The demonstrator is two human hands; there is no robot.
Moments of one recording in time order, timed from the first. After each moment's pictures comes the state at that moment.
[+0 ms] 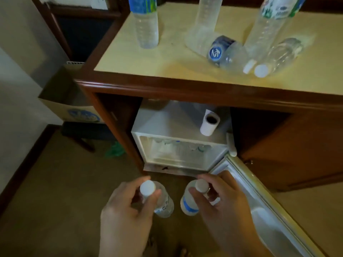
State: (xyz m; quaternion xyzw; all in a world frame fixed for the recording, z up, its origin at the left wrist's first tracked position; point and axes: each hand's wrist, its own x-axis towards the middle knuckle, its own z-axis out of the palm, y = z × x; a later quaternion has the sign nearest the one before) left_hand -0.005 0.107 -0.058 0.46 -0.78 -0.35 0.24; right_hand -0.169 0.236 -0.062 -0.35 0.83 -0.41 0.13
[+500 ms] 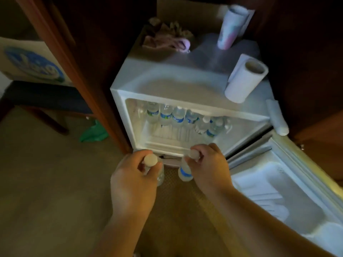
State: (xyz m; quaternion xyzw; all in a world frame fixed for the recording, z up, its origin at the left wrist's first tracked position) left_hand -0.063 0.038 -0.334 0.50 -0.72 -0.42 0.23; right_hand -0.233 0.134 -0.365 -0.33 0.88 -0.31 0.13
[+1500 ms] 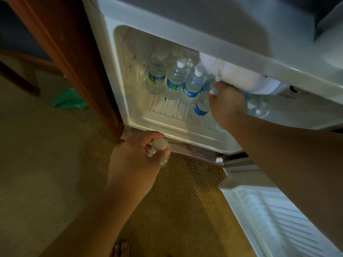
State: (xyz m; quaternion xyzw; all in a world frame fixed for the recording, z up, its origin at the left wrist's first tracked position) left_hand -0.099 -0.023 -0.478 0.46 -0.76 -0.43 0.15; right_hand -0.390 -0.010 -0.499 -0.40 0.92 0.02 0.00
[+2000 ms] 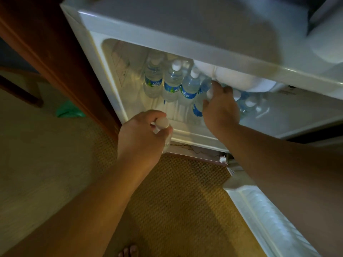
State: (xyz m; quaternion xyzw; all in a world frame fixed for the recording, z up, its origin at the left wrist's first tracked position) left_hand -0.149 -0.062 -0.477 0.46 -0.76 -0.41 0.18; right_hand -0.363 -0.001 -0.501 -0.33 0.93 -0.15 0.04
